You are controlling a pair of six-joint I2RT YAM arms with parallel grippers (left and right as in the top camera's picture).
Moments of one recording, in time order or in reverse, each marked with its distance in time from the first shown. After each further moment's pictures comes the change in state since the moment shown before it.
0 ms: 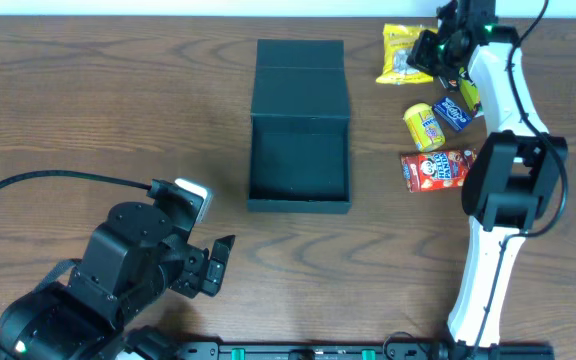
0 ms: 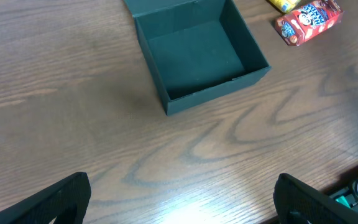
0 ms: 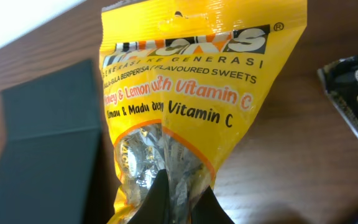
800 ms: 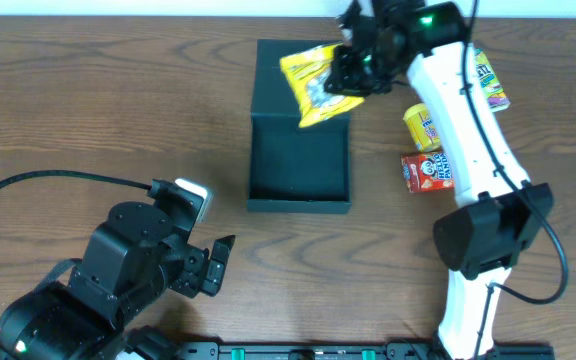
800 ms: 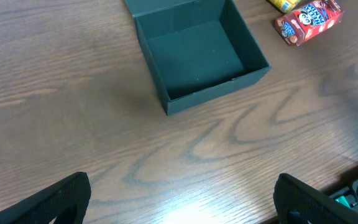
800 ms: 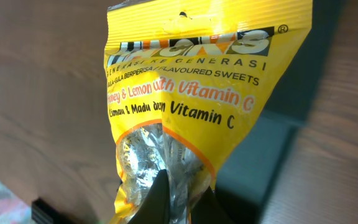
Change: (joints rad) left arm 0.000 0.000 0.000 0.000 0.000 0.000; right arm 0.369 -0.294 0.023 -0.441 -0.073 -0.052
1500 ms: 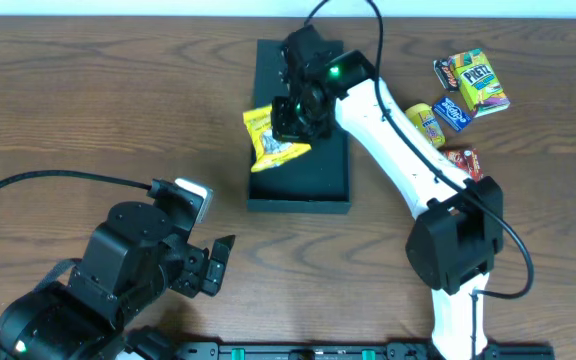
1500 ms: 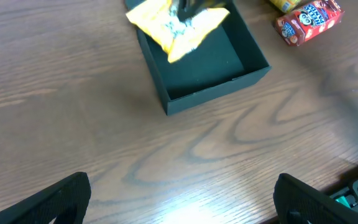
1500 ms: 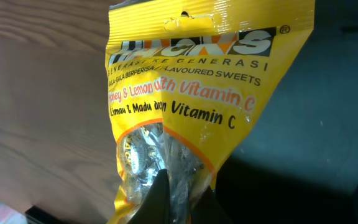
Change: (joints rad) left arm 0.000 0.000 0.000 0.000 0.000 0.000; right arm 0.223 0.000 -0.262 0.164 0.122 0.291
